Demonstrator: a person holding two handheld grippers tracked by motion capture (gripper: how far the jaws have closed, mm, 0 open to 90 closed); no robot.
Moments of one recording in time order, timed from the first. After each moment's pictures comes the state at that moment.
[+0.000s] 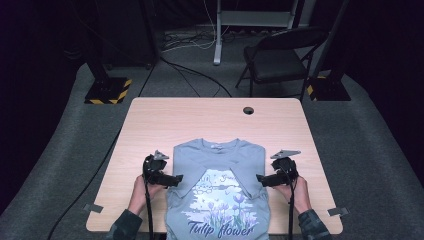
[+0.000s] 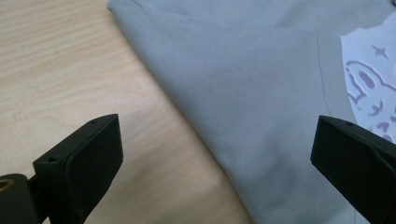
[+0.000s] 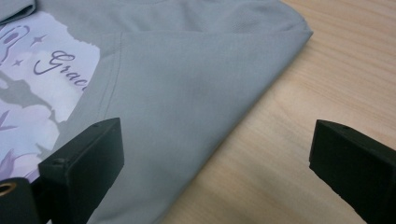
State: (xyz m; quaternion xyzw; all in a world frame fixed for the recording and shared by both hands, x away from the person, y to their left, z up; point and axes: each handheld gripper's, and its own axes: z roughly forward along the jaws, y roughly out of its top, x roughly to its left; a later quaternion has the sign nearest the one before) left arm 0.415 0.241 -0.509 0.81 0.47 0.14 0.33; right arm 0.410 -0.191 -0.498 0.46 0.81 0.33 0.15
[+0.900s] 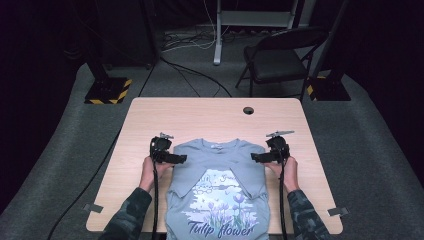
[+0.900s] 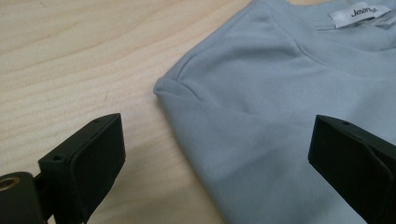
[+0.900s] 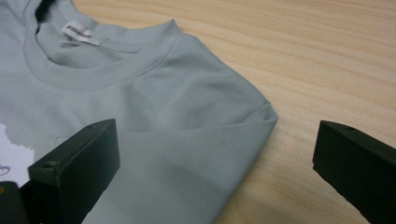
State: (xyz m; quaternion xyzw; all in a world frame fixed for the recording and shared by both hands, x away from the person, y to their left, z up) left arm 0.488 0.231 -0.508 0.78 0.52 0.13 0.32; right arm 0.488 -0.183 -0.500 0.51 0.77 0.35 0.14
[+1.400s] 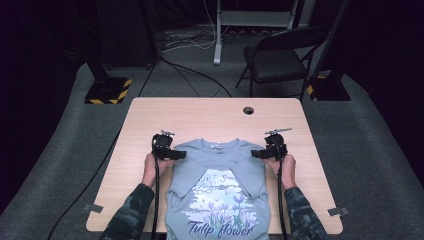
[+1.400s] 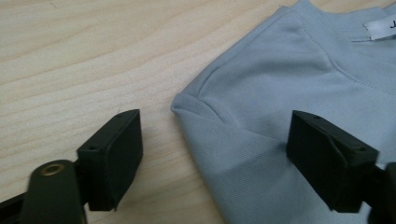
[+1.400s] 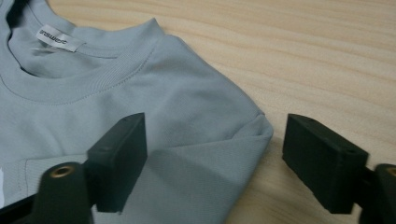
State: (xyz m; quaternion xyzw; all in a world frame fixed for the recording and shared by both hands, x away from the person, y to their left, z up) left arm 0.504 0.229 -0.513 0.77 0.54 0.14 0.31; right arm 0.507 -0.182 -0.510 0.52 0.77 0.34 0.12
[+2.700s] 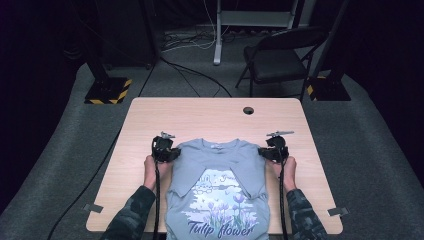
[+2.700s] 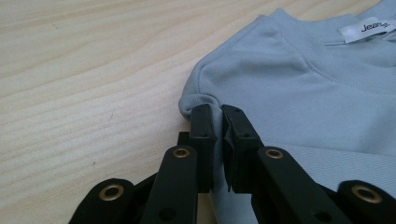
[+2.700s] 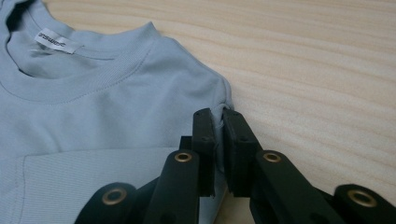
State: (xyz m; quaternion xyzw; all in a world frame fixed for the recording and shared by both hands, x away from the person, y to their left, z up) left arm 0.489 0.226 -0.511 0.77 0.51 0.17 0.34; right arm 0.497 -0.184 -0.511 0.53 0.76 0.35 0.14
